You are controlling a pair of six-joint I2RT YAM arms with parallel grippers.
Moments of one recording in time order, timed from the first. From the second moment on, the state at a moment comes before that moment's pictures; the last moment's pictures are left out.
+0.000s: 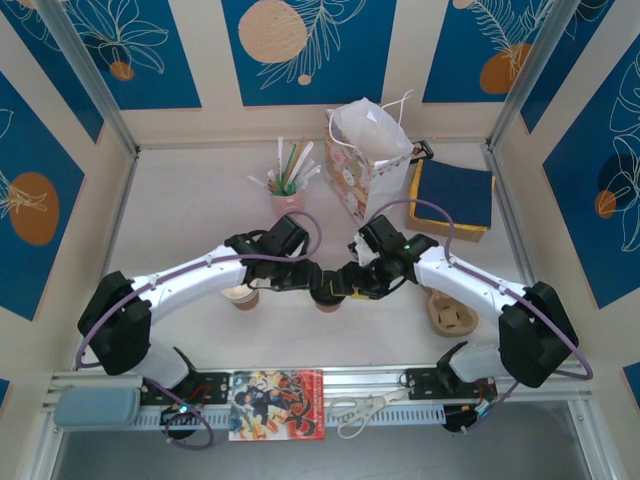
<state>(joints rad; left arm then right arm) -0.83 1.50 1.05 -0.63 0.22 -0.76 0.62 1.34 0.88 -0.71 -0.49 0.63</state>
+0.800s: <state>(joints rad) -0.83 1.50 1.05 -0.63 0.22 -0.76 0.57 1.35 0.85 -0.65 -0.56 0.61</state>
